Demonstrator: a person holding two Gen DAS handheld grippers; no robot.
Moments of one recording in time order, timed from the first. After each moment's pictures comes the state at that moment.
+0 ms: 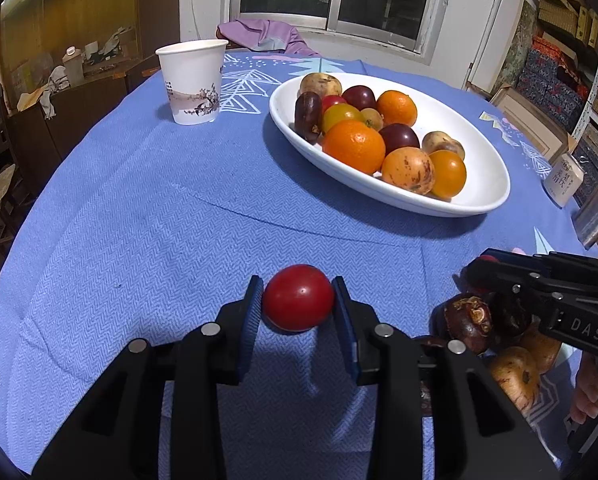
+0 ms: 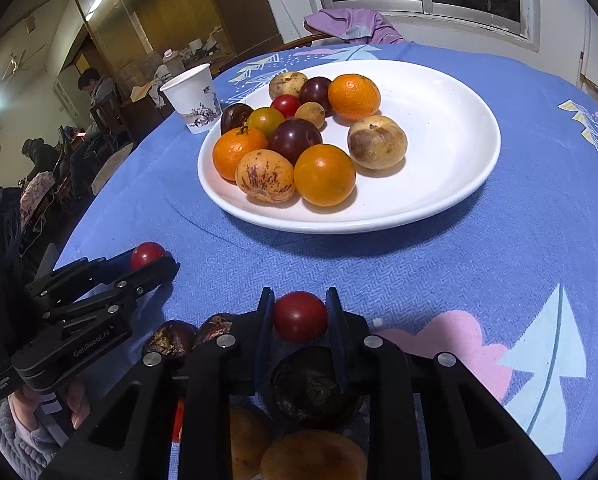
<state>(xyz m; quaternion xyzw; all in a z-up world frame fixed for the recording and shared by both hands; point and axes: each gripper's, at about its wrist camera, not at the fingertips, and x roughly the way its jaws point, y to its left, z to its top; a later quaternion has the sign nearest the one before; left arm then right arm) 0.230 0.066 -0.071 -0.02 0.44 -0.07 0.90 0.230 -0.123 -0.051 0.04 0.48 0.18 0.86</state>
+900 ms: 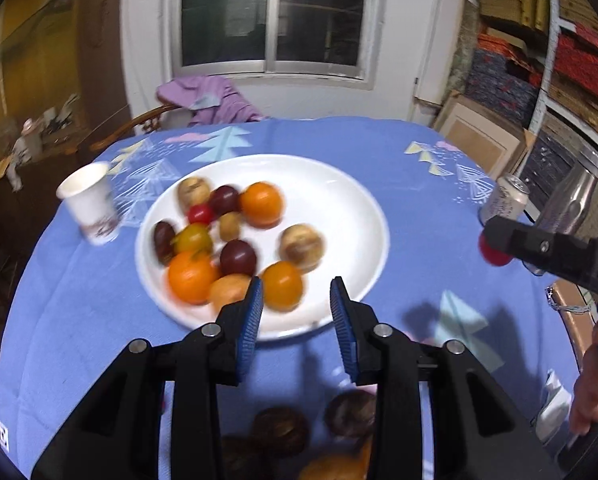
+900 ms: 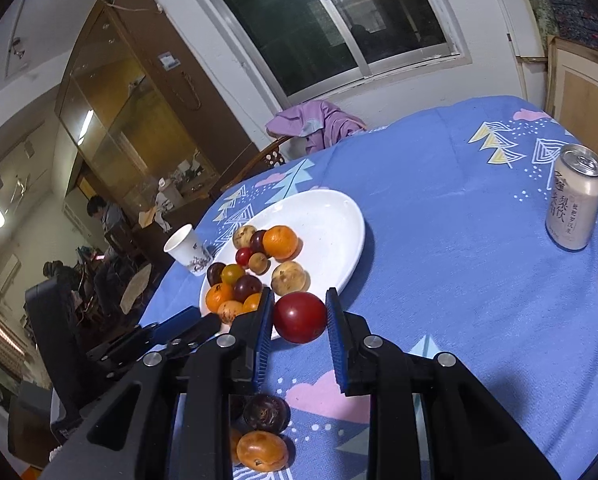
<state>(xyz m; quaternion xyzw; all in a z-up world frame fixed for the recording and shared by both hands) 0.249 -0.064 0.011 0.02 0.37 -0.14 0.92 0.210 -0.256 0.032 0.20 0.35 0.14 0.90</state>
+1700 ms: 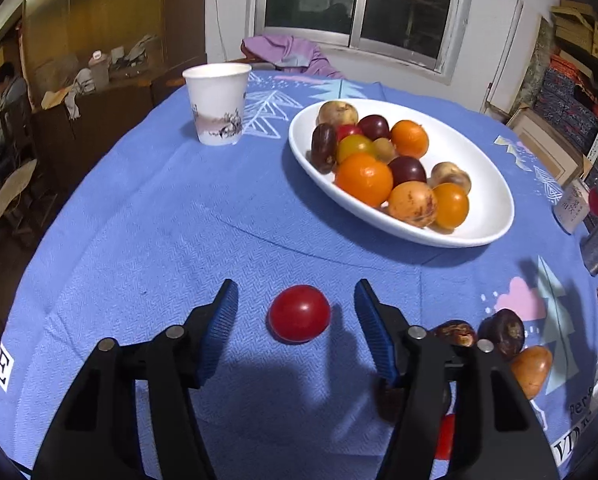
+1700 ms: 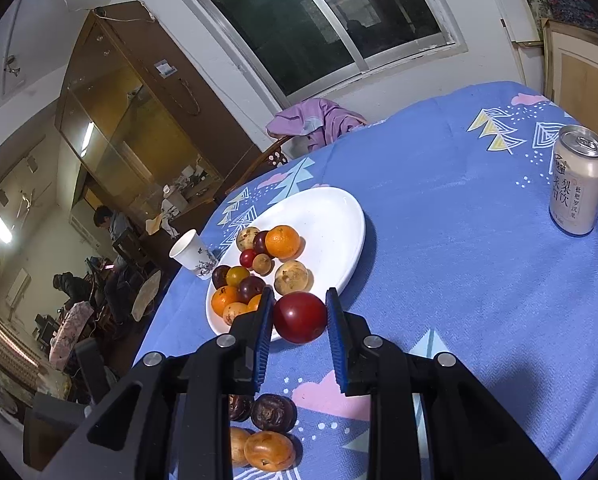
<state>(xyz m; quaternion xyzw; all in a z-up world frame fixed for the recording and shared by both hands) 0.227 0.061 -0.053 -0.03 0.42 -0.03 0.91 0.209 -0.260 0.025 0.23 0.35 0.15 0.89</state>
